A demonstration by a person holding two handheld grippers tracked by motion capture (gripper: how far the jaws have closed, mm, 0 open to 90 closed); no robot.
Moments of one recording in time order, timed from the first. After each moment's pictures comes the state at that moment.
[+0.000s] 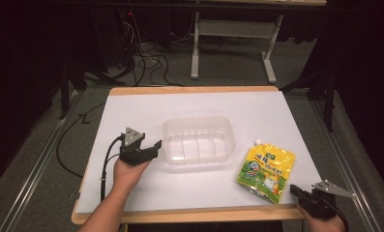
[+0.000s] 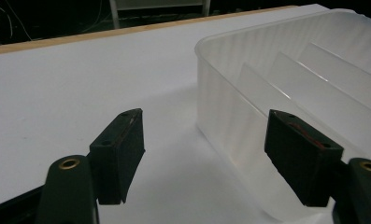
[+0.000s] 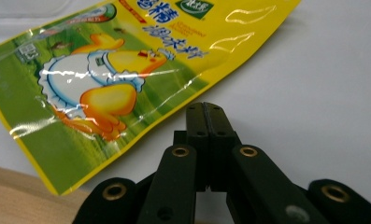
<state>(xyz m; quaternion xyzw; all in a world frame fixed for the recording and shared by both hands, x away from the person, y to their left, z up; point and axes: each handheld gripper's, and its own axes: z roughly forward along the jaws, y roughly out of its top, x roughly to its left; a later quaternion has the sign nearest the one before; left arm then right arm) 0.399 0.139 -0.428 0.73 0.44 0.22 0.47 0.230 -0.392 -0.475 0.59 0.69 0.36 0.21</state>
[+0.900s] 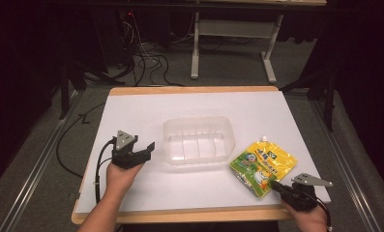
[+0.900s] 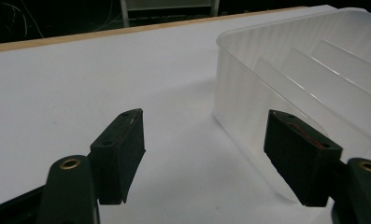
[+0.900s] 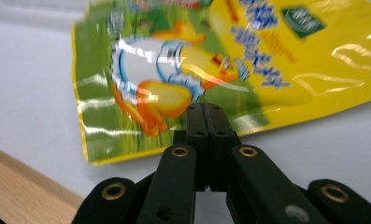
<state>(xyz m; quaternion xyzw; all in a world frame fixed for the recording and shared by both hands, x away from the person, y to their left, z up) 0.387 0.162 -0.430 0.73 0.45 0.23 0.46 0.257 -0.355 -0.470 0.53 0.73 0.39 0.18</state>
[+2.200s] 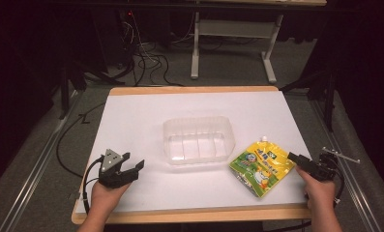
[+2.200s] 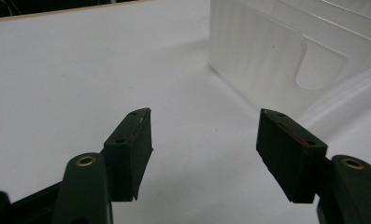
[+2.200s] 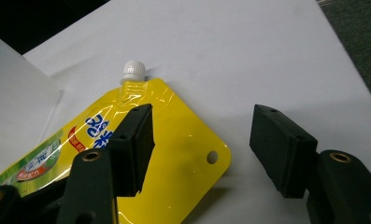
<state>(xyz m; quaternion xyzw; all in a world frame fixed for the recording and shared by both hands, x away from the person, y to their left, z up) 0.342 0.195 -0.448 0.75 0.43 0.22 0.45 0.331 -0.441 -0.475 0.69 0.55 0.45 0.14</state>
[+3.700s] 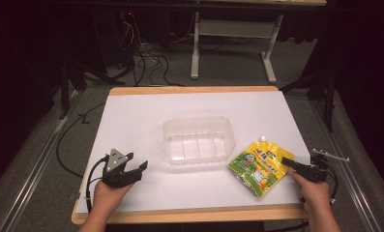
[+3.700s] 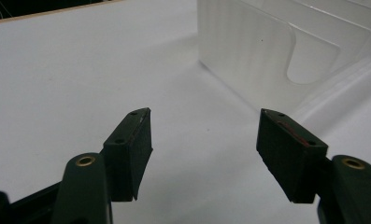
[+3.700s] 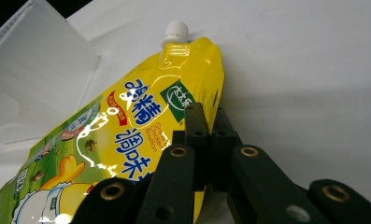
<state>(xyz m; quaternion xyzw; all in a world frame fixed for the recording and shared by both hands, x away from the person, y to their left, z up) 0.344 0.186 -0.450 0.76 0.41 0.22 0.45 0.330 -0.423 -0.479 0.65 0.59 0.46 0.08</state>
